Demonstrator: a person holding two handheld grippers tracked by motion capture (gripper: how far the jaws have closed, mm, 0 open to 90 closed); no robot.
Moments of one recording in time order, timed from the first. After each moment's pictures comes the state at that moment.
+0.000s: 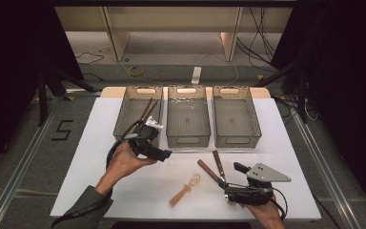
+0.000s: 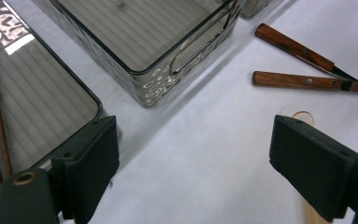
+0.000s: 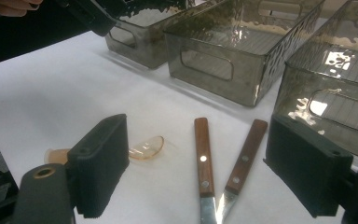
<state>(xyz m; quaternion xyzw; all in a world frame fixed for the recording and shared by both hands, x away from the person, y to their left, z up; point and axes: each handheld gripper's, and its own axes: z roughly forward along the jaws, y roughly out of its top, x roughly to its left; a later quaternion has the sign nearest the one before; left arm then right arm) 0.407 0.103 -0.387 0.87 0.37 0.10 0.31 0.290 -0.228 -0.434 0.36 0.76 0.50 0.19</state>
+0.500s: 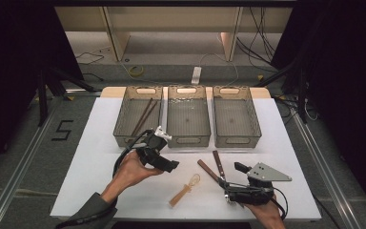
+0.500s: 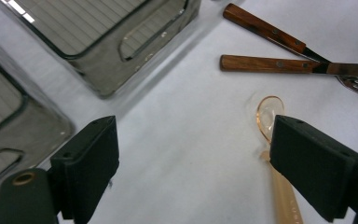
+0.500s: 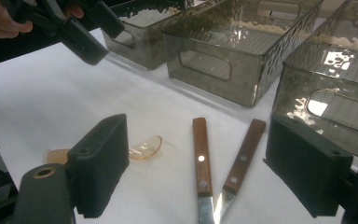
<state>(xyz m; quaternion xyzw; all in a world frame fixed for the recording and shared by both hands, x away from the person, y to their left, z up) 0.387 0.080 -0.404 0.88 0.35 0.08 0.30 0.292 -0.229 -0.435 0.37 0.76 0.50 0.19</state>
